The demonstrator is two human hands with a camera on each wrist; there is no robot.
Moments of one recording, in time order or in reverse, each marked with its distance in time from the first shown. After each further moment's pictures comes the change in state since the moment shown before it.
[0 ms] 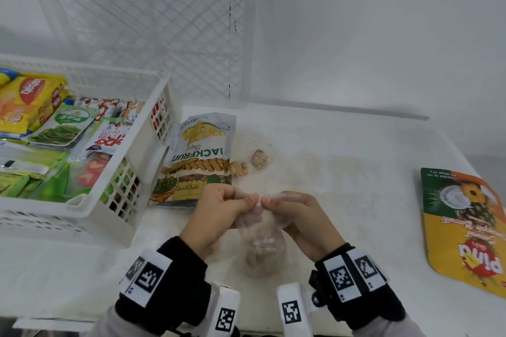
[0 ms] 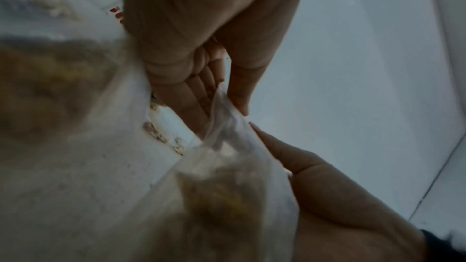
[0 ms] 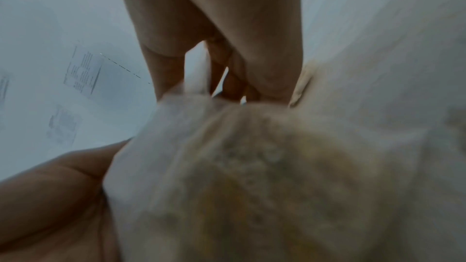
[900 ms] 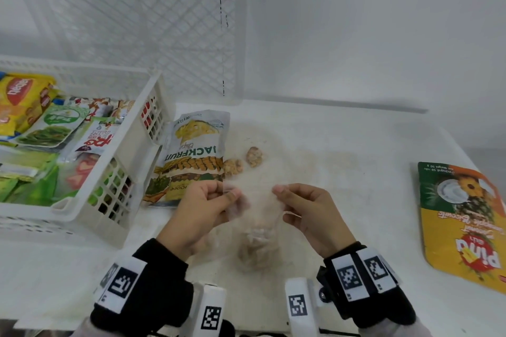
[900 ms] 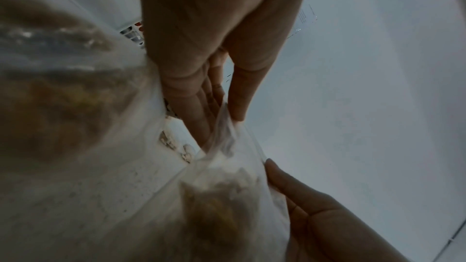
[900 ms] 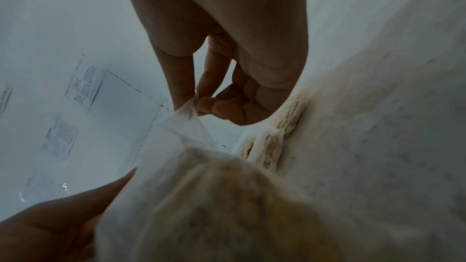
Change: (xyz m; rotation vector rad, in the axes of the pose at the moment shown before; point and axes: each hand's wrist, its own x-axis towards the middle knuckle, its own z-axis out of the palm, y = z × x) left_hand 0.001 0.004 -0.009 -0.112 0.018 -0.030; right_hand -0.005 -0.008 -0.017 -0.008 0.178 -0.023
